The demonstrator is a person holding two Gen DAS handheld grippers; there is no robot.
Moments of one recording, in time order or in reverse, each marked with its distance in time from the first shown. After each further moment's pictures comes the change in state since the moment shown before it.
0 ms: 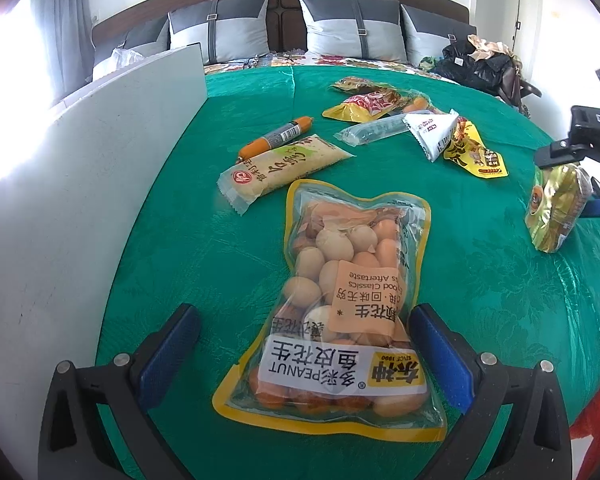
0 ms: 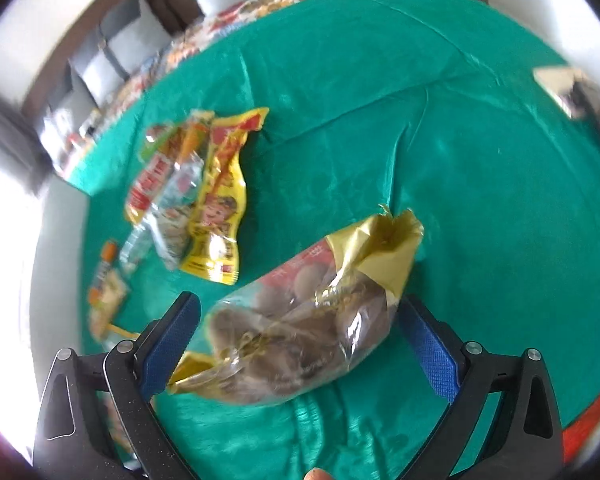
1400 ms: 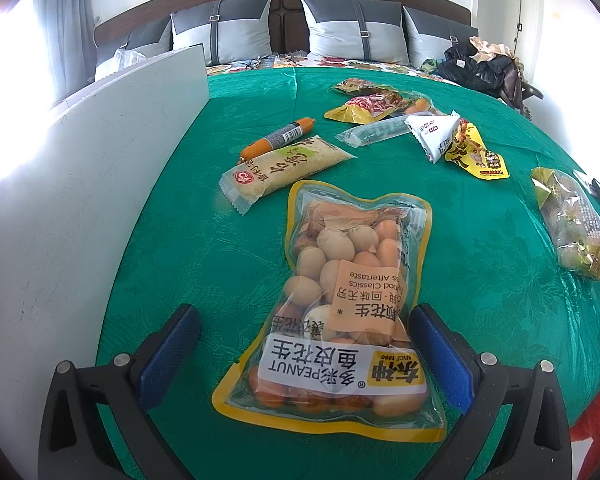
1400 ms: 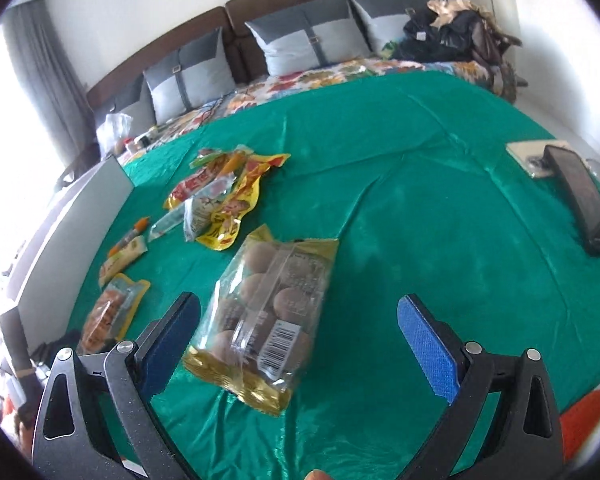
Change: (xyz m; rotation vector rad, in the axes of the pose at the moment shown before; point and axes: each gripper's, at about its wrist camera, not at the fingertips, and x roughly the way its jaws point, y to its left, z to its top) left arm 0.000 0.000 -0.001 -0.004 -0.005 0.004; right arm -0.056 -0.047 -0.058 -0.199 -0.250 0.099
